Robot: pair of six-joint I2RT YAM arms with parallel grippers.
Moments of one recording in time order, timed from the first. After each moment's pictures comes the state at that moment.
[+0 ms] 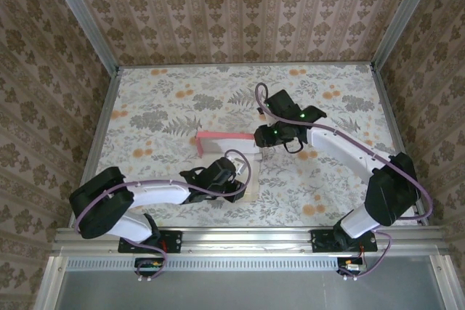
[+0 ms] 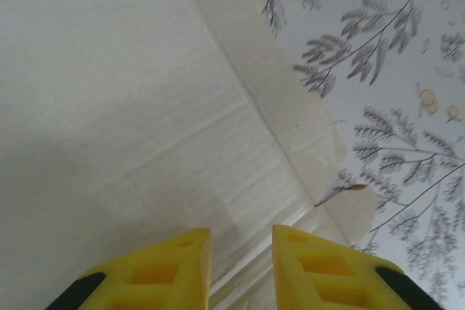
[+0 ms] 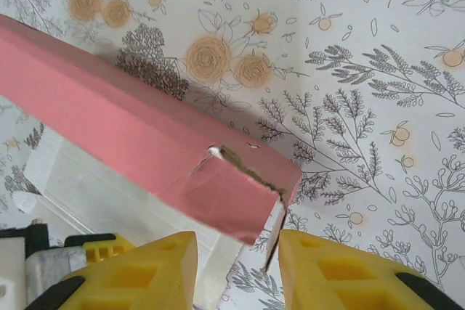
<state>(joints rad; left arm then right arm) -1.07 1.40 0.56 -0.02 0.07 -0.49 0.57 1.53 1.25 -0.76 -0.13 0.31</state>
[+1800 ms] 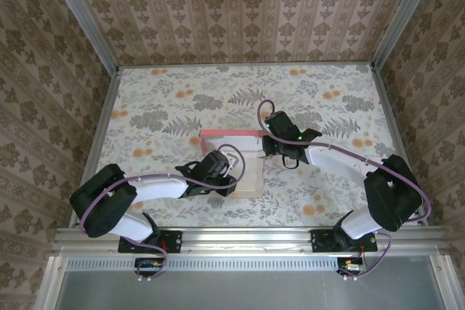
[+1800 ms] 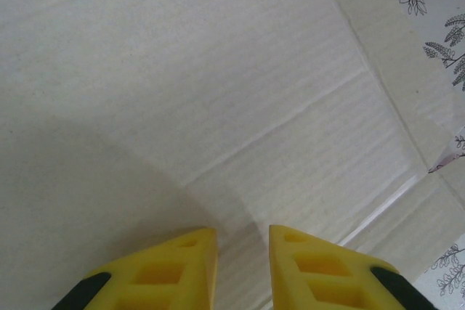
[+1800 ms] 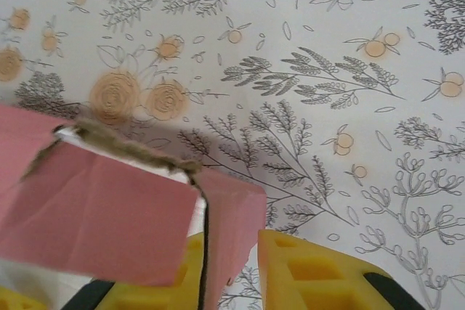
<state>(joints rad) -0.95 1.44 0.54 -0.04 0.10 -0.40 0.61 1.49 0.94 -0.41 0.13 0.46</state>
